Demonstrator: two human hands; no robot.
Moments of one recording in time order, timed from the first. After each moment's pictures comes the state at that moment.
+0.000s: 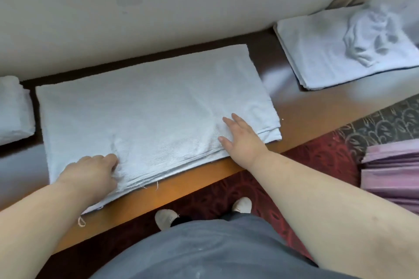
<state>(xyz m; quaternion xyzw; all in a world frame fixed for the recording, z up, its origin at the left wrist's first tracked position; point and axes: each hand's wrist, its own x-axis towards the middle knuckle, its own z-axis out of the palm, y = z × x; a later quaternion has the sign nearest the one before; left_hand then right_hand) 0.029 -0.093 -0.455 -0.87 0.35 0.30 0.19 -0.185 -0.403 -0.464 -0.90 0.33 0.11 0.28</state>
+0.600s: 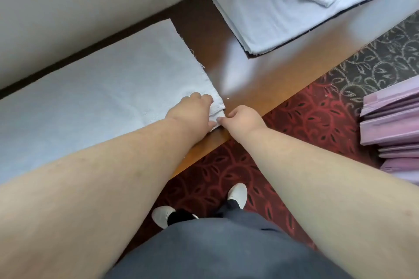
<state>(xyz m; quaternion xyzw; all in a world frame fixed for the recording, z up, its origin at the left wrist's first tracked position) -0.150 -0.450 -0.447 -0.81 0.53 0.26 0.03 -0.284 -0.528 -0.483 -0.73 0.57 0.10 0.36</state>
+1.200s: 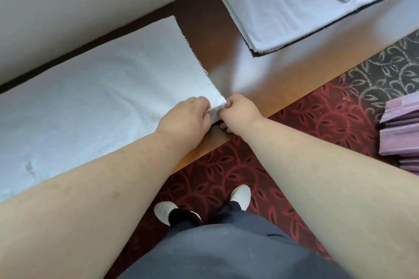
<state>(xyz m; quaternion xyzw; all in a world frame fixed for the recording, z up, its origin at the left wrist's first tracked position) -0.165 -0.440 -0.464 -0.83 0.50 0.20 -0.12 -0.274 -0.553 -0.486 -0.68 0.52 0.04 0.52</state>
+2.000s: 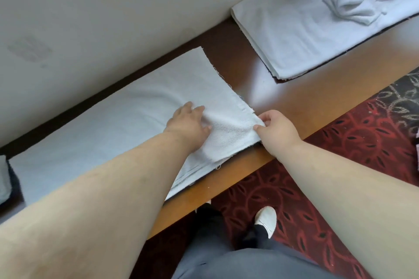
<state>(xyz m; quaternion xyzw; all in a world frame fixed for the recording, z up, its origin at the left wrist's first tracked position) -0.077 -0.453 -0.462 -0.87 0.42 0.26 0.06 -0.278 -0.577 -0.492 -0.70 0.55 -0.03 0.46</state>
